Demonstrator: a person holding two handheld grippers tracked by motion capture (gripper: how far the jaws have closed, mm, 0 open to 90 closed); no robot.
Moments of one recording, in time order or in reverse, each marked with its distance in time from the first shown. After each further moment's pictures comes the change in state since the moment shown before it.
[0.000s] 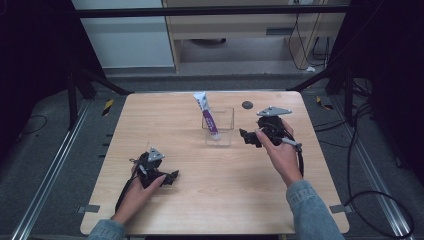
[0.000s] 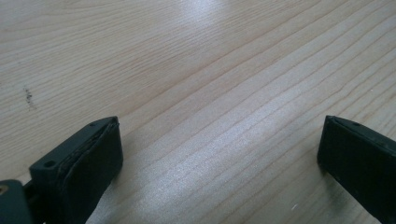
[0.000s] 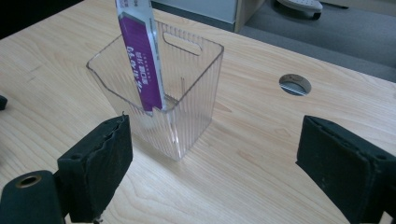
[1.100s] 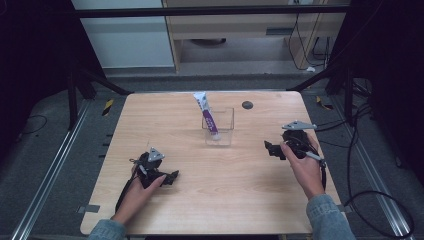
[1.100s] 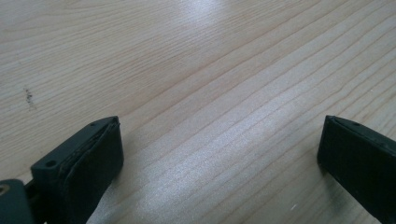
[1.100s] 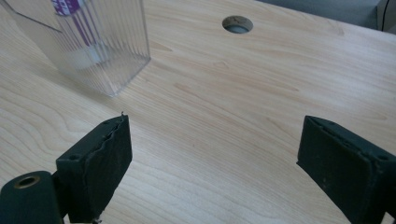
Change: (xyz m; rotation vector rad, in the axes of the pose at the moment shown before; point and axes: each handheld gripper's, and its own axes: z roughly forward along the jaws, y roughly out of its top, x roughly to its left) left arm 0.000 0.000 0.000 0.001 0.001 0.001; right arm -0.049 -0.058 -0.026 0.075 -0.110 0.042
